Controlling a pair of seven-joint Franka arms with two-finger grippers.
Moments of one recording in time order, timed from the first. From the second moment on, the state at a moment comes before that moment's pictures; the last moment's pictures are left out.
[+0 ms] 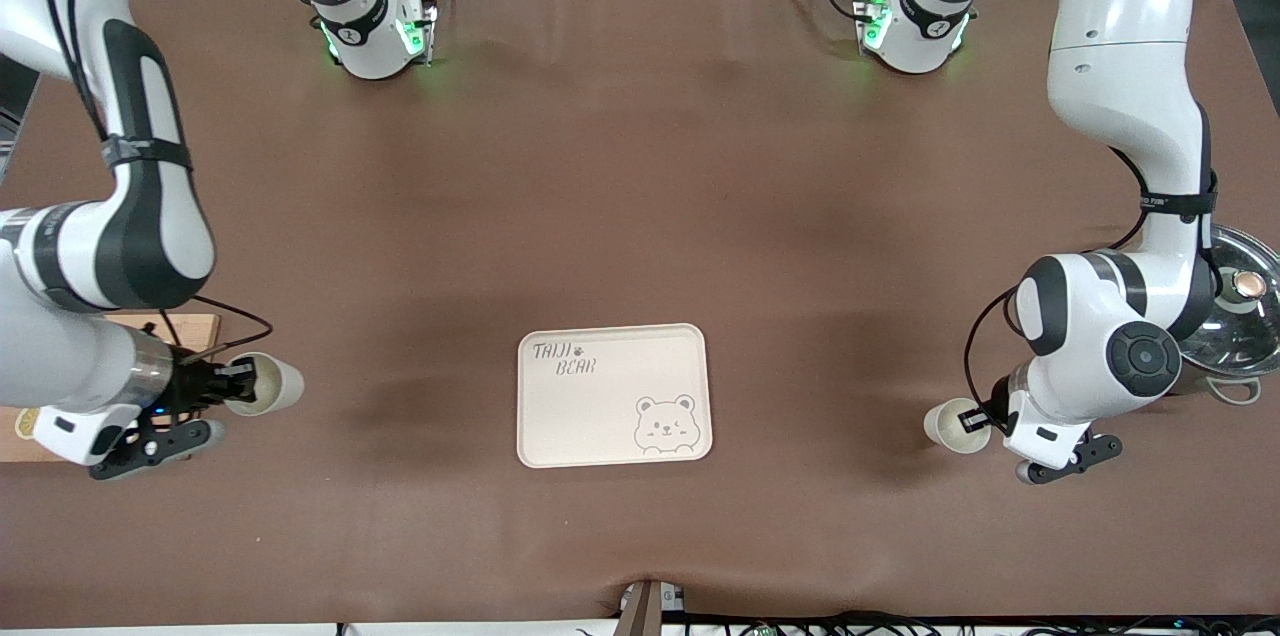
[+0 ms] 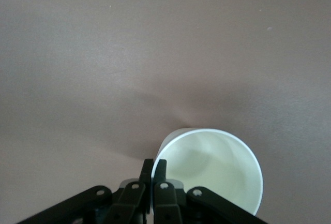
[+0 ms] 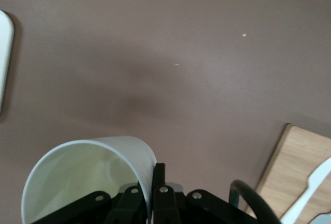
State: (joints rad) left arm -0.17 0.76 0.15 -1.41 -0.11 2.20 -0.34; right arm -0.13 0.65 0.17 -1.21 -0.07 1.83 -0.35
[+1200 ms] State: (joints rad) left arm -0.17 0.75 0.15 -1.41 -0.11 2.20 -0.34; right arm -0.17 0.81 0.17 -1.38 -0.07 2.25 -0.41
